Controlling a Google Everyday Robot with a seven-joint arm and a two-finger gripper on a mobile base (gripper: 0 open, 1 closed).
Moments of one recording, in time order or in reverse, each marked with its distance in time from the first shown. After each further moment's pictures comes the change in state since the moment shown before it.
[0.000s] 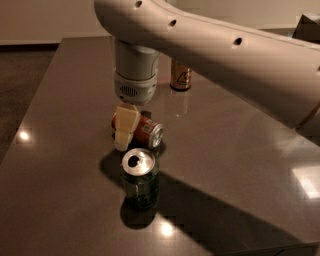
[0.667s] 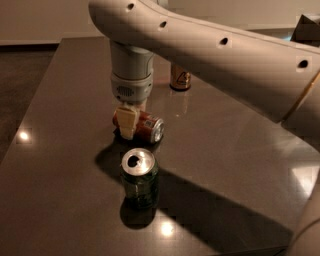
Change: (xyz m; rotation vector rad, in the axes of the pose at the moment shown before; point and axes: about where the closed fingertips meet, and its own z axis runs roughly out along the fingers) arm -0.008 -0.005 0.008 -0.011 0.028 -0.014
